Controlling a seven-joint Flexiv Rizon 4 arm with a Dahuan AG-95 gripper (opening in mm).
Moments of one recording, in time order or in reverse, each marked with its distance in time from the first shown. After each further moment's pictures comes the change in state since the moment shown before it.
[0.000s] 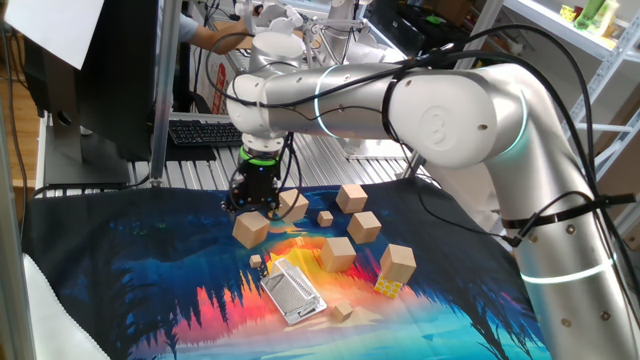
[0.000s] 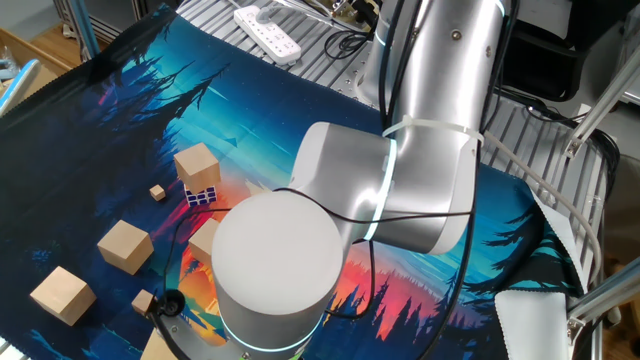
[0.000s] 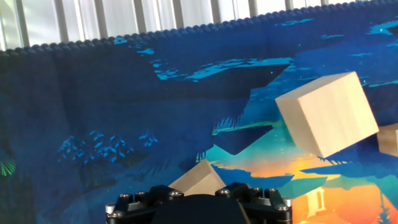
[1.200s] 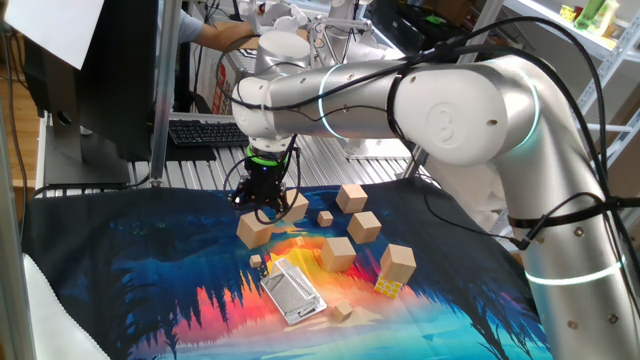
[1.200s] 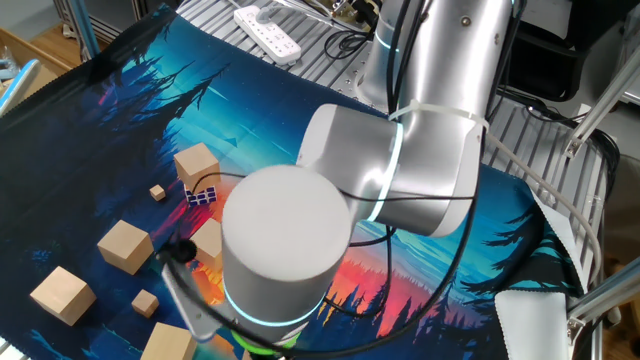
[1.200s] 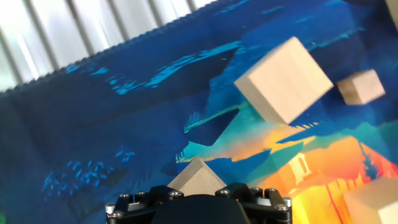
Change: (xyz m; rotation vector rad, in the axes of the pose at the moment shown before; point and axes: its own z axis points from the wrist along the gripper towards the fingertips) arm 0.005 -0.017 -0.010 0.010 -0.044 0.328
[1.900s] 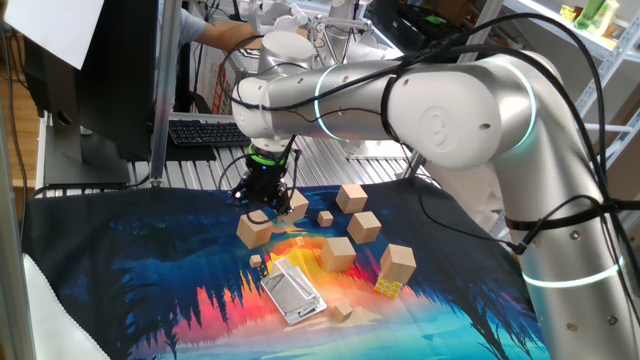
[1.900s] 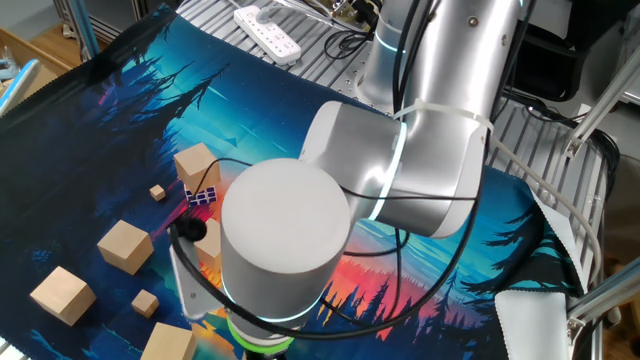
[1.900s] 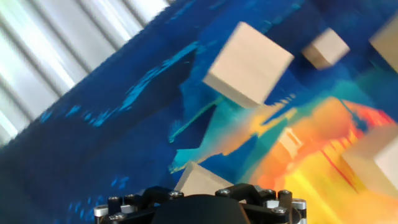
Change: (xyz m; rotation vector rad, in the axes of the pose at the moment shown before) arm -0.002 -0.001 -0.002 0.000 0.002 0.271
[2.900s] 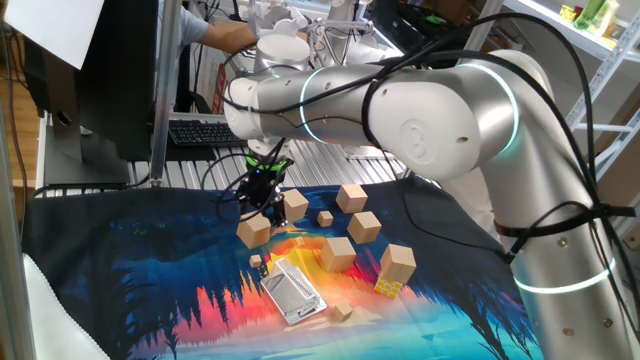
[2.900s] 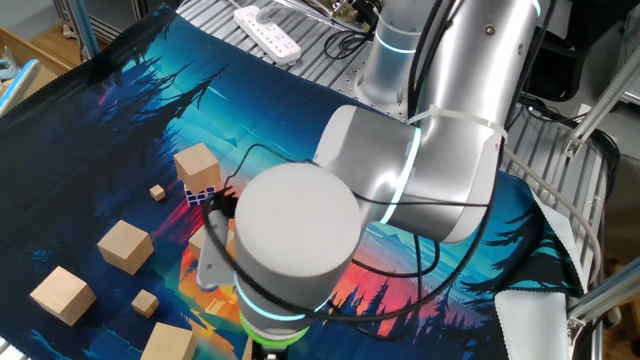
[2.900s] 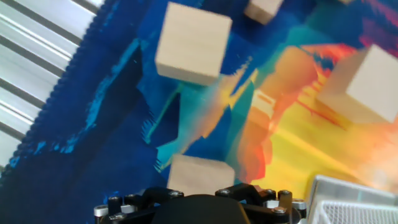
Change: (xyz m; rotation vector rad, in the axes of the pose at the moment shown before) arm 0.020 -0.010 0.008 0.015 0.014 0.317
